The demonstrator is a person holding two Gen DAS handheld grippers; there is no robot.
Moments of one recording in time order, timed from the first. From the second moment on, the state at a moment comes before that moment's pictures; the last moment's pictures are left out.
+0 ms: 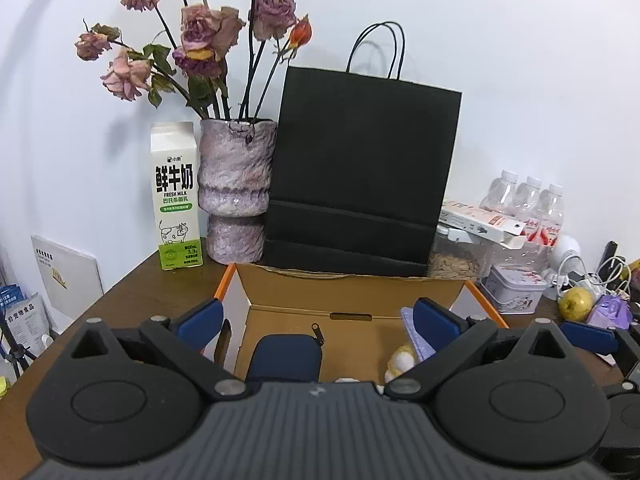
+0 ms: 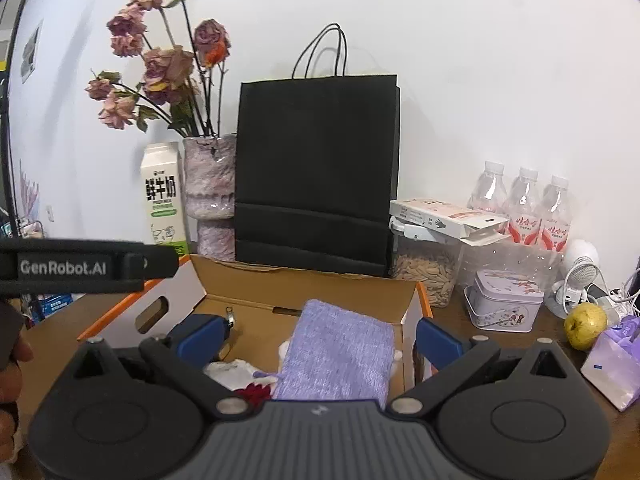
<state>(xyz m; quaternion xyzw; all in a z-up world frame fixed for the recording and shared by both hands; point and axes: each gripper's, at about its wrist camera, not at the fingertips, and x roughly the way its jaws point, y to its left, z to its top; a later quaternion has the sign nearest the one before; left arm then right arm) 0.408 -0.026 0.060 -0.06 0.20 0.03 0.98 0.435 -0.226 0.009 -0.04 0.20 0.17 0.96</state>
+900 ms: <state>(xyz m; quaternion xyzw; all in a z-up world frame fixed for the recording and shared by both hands) 0.257 0.009 0.050 -0.05 0.22 0.02 0.97 0.275 -0.229 0.001 -0.05 0.19 0.20 0.96</state>
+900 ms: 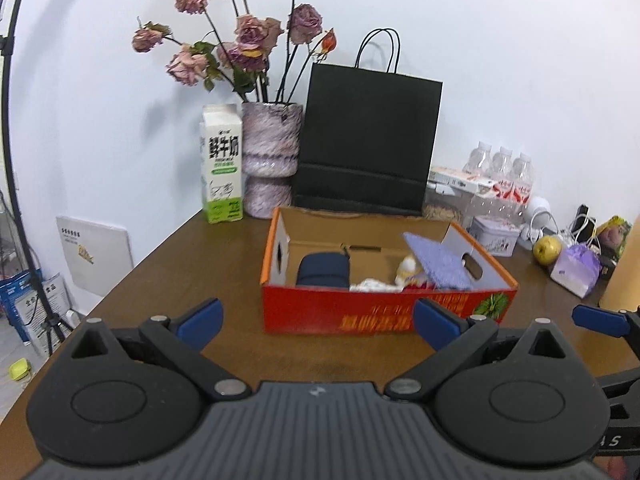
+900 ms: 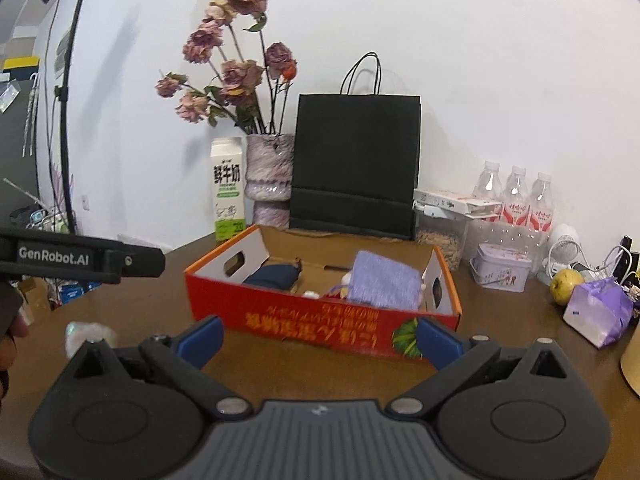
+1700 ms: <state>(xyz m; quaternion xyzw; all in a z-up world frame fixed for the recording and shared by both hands) 0.182 0.033 -0.020 0.00 0.32 0.00 0.95 0.205 -0.259 -0.065 -0.03 0.27 0.19 0.94</state>
